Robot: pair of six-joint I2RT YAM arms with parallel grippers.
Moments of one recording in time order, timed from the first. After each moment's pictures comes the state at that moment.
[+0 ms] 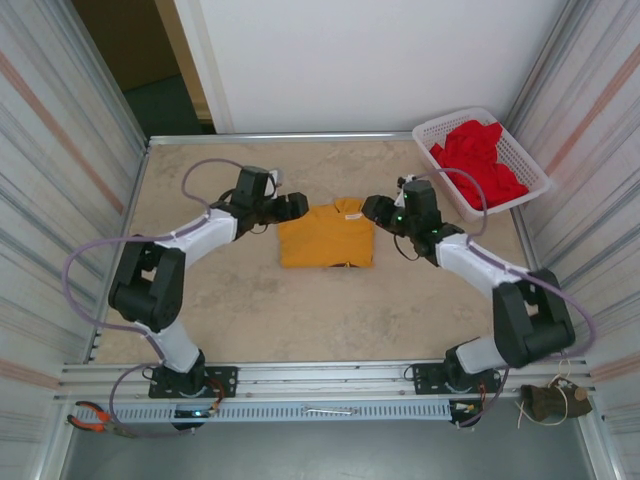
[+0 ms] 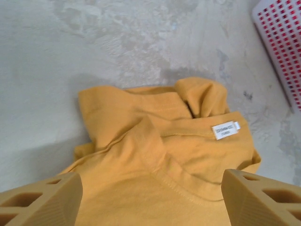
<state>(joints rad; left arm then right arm) -0.41 1.69 1.11 -0.18 0.25 -0.52 0.36 1.37 0.83 0.02 -0.22 0.78</state>
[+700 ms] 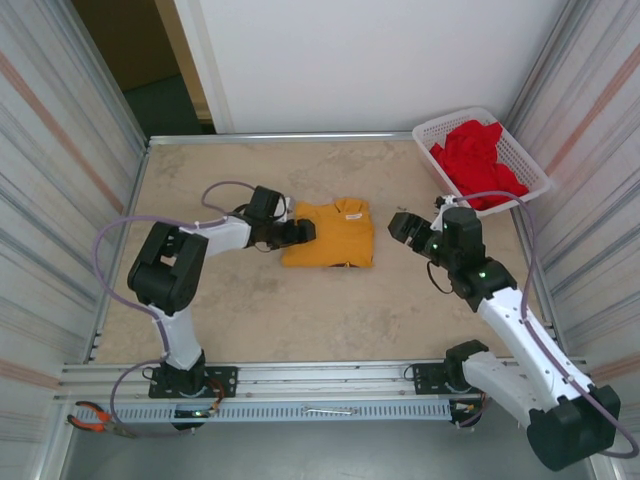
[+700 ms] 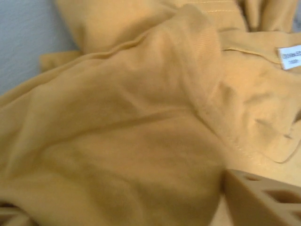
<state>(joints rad) -0.45 1.87 1.06 -0.11 0.40 -0.53 0.34 0.85 0.72 -0.34 -0.13 0.75</state>
